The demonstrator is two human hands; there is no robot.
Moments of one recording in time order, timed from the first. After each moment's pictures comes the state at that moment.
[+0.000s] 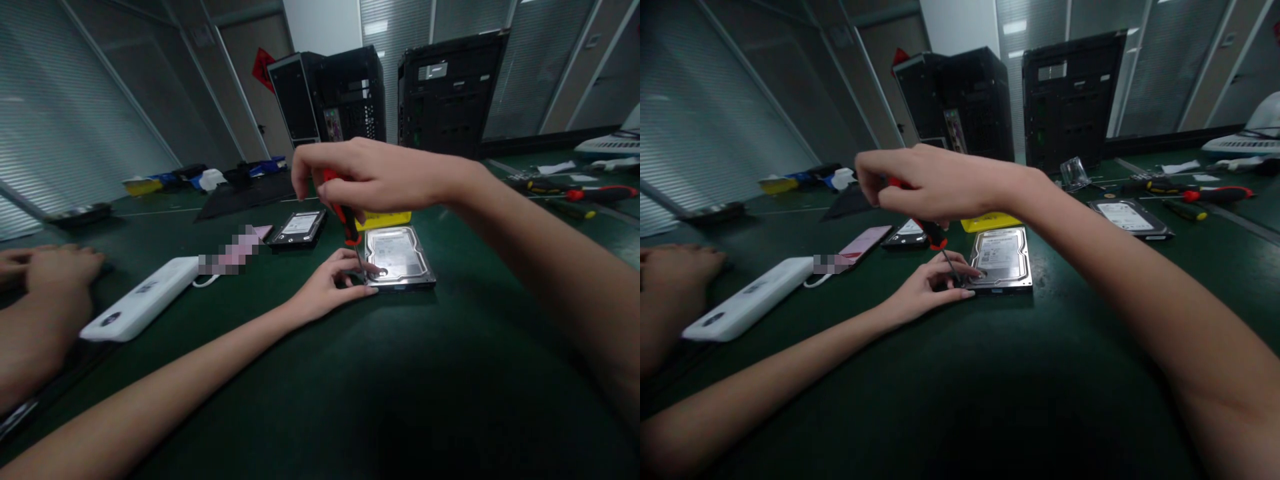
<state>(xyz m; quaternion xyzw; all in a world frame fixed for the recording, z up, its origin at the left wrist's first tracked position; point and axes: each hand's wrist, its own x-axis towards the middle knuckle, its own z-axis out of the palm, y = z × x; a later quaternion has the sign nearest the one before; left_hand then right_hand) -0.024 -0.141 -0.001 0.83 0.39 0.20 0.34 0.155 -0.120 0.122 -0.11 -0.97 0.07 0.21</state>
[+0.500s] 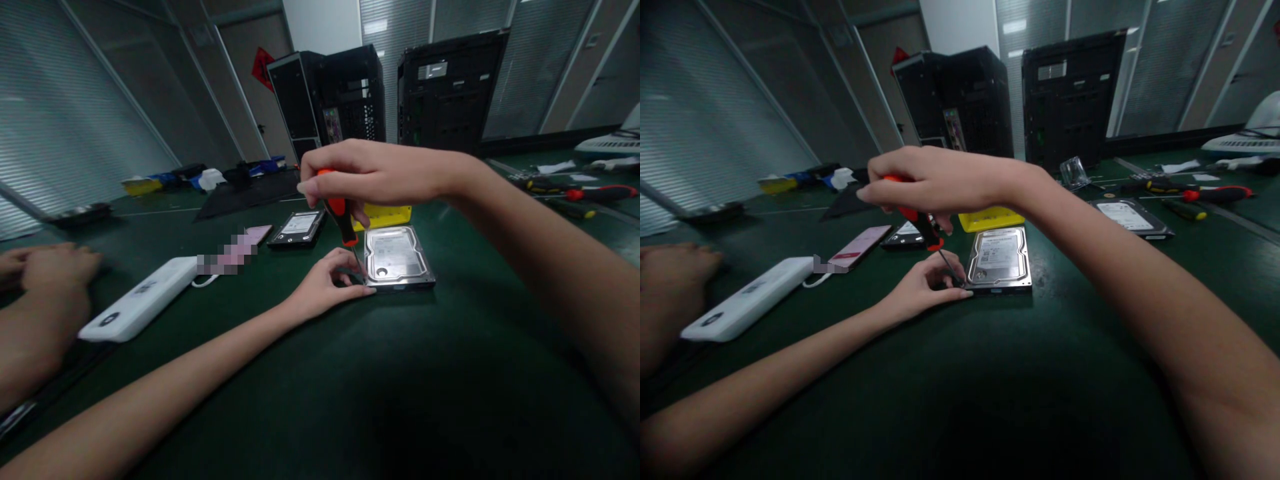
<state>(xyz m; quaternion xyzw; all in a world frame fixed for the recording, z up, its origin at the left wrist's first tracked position) -0.027 -0.136 -0.009 0.81 0.41 0.24 0.34 0.156 -0.117 0.119 -0.13 -0.95 0.19 0.21</state>
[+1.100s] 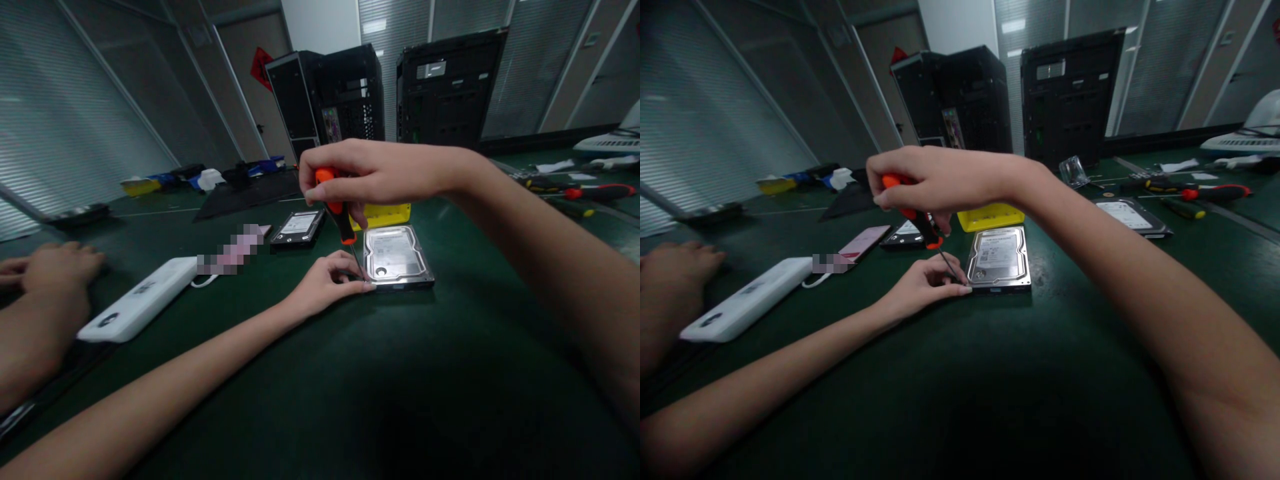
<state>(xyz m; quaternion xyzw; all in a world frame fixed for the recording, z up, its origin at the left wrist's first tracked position) -0.027 -0.134 -0.007 0.82 0.42 0.22 0.33 0.158 -0.119 0.124 -0.16 -0.95 0.22 0.17</state>
